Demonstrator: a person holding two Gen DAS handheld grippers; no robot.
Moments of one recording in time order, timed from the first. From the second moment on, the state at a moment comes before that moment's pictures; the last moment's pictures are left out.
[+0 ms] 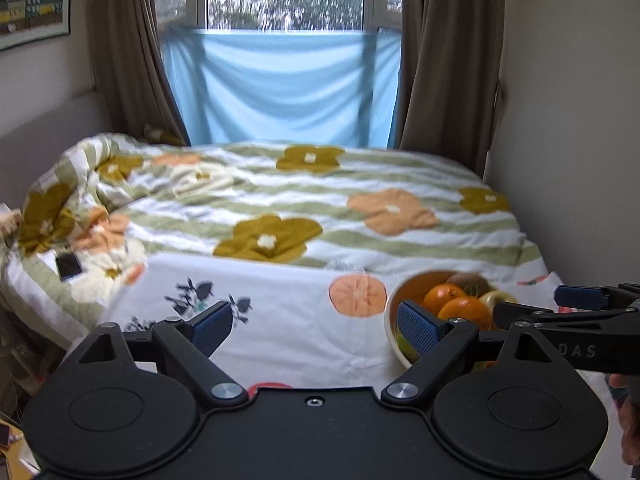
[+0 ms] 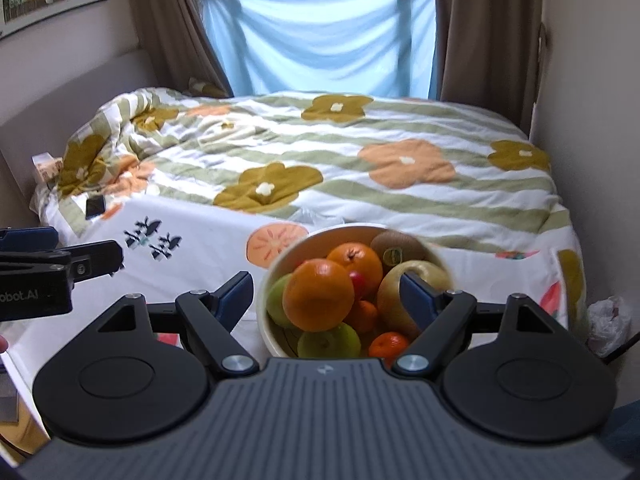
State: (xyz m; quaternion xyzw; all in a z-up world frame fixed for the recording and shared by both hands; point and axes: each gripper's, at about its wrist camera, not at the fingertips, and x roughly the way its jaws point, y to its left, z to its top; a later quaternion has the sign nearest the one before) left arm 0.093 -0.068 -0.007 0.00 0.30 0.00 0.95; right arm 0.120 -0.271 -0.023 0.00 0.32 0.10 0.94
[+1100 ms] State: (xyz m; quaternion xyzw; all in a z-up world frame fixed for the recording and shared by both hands) left arm -0.014 -0.002 0.019 0.04 0.27 -0.02 0.96; right arm -0.028 -0.221 0.027 0.02 0.32 -0.02 0.95
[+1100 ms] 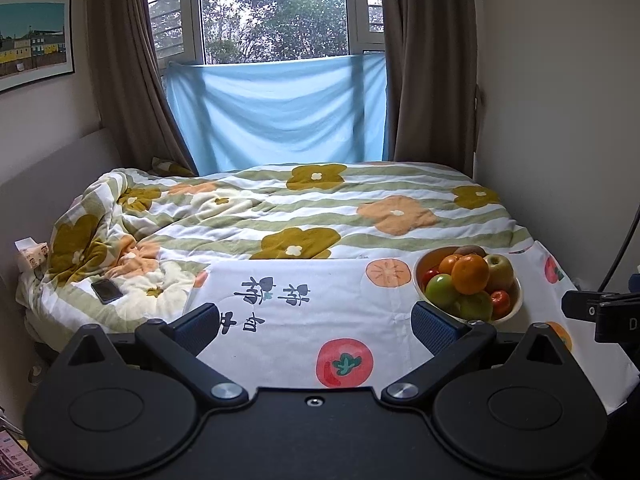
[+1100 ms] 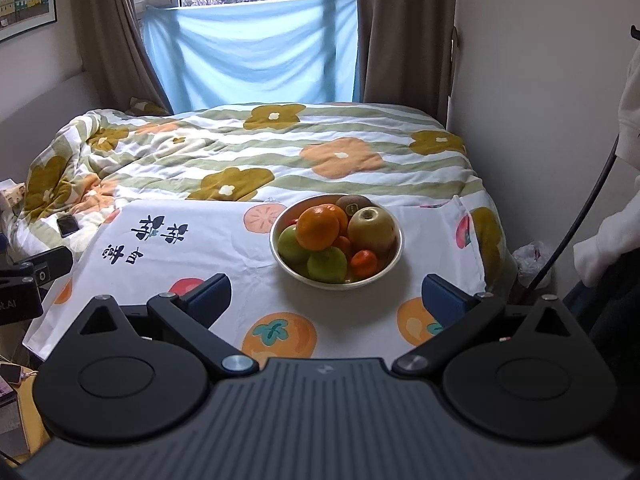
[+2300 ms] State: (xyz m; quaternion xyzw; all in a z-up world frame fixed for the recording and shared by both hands) left arm -0.012 -0.004 0.015 0.05 0.27 -0.02 0.96; right arm -0.020 -0.226 0.020 0.03 0.34 -0.02 0.94
